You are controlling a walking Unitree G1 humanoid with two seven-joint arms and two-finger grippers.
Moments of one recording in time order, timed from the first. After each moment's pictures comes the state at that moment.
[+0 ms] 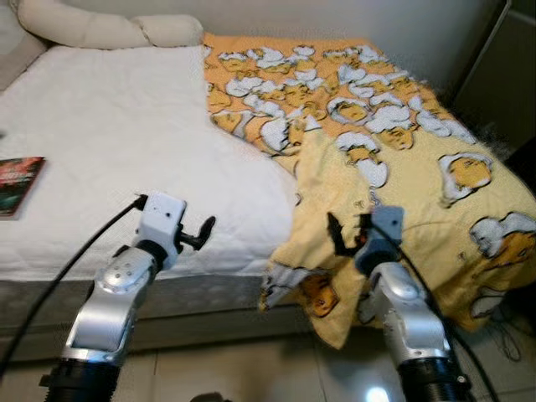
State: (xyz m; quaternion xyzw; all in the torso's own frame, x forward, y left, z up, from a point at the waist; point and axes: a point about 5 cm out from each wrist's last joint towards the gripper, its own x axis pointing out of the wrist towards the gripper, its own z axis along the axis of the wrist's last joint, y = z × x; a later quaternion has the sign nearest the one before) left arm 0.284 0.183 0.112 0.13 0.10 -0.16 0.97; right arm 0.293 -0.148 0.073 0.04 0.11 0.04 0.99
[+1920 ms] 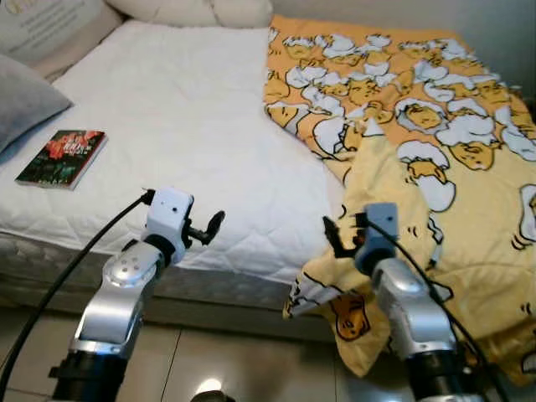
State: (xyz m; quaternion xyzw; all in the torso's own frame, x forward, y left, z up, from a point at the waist) left arm 0.290 0.183 0.115 0.12 0.10 -0.16 0.98; right arm 0.297 -0.134 0.074 0.02 0.14 0.10 0.98
